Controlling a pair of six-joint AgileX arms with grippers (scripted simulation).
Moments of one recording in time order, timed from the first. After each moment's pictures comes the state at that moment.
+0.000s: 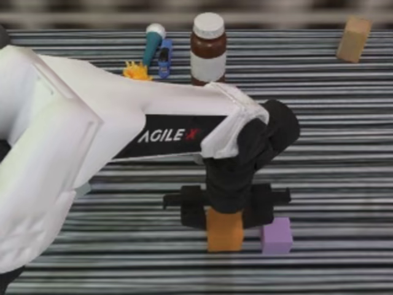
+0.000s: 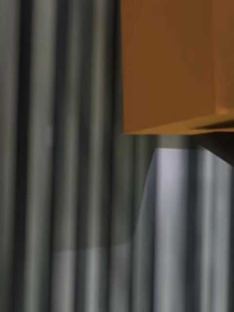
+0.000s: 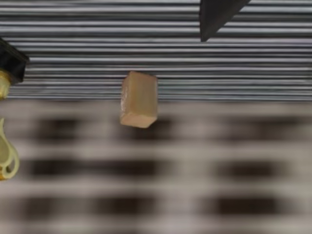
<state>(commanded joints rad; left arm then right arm) -0.88 2.18 1.52 -0.90 -0.02 -0.88 0.01 0.00 0.00 0.00 0.00 0.00</state>
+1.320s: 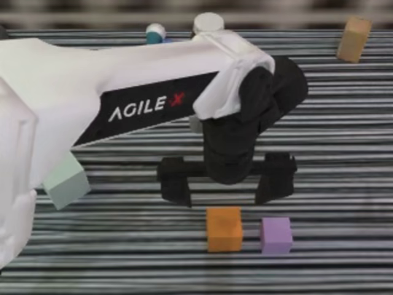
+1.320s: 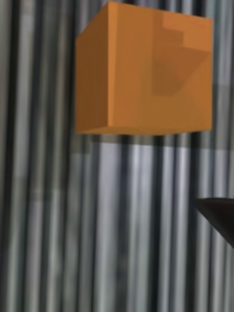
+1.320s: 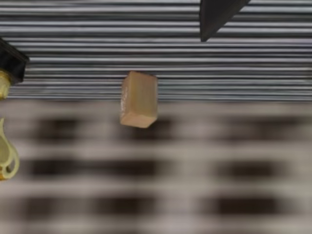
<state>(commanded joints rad) -0.86 2.09 1.68 -1.14 -0.02 -0.88 0.01 0.00 0.00 0.00 0.00 0.00</state>
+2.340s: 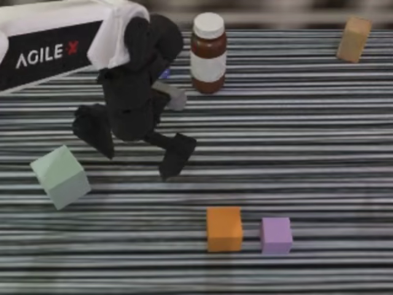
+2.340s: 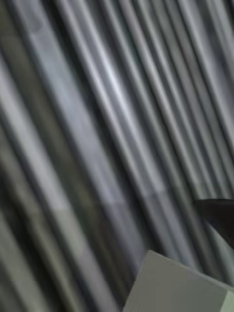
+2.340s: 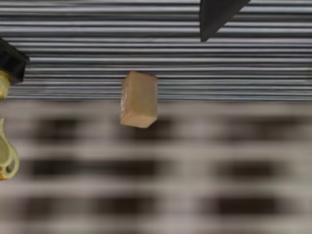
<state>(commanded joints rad) -0.51 2.04 1.56 -1.11 -0.01 -0.05 0.01 0.00 0.00 0.00 0.00 0.00</state>
